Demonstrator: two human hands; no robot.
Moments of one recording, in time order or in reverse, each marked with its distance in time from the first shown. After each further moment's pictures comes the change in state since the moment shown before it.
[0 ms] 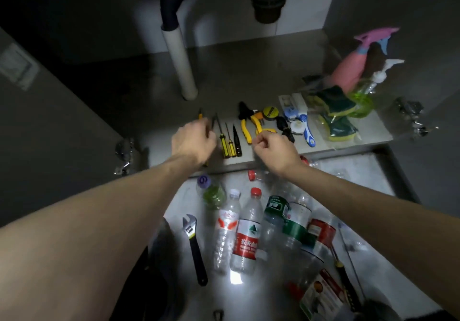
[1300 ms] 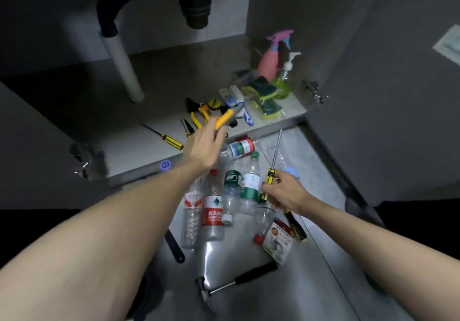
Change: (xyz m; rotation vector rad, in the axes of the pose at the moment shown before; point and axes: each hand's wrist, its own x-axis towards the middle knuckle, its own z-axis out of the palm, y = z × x) left_hand -0.084 0.080 0.015 -0.406 -0.117 0.378; right_hand -0.199 0.073 -0.027 0.231 0.007 0.440
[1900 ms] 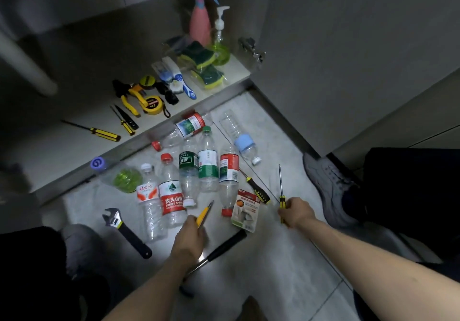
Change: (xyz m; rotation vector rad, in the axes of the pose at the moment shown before) left_hand -0.204 -0.048 0.164 -0.003 -0.605 -0.457; right_hand -0.064 0.197 0.006 -0.165 0.128 0.653
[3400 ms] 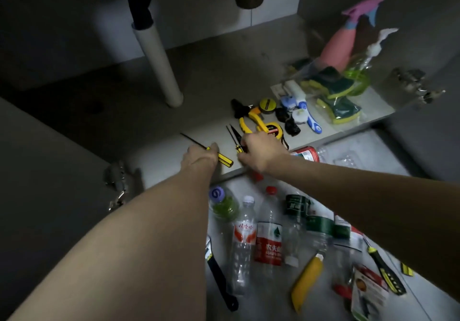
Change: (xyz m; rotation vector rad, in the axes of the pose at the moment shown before) left_hand 0.167 -0.016 -0.309 -0.272 0.497 -0.360; right_hand -0.057 -0.448 0.050 -0.466 0.139 -1.036
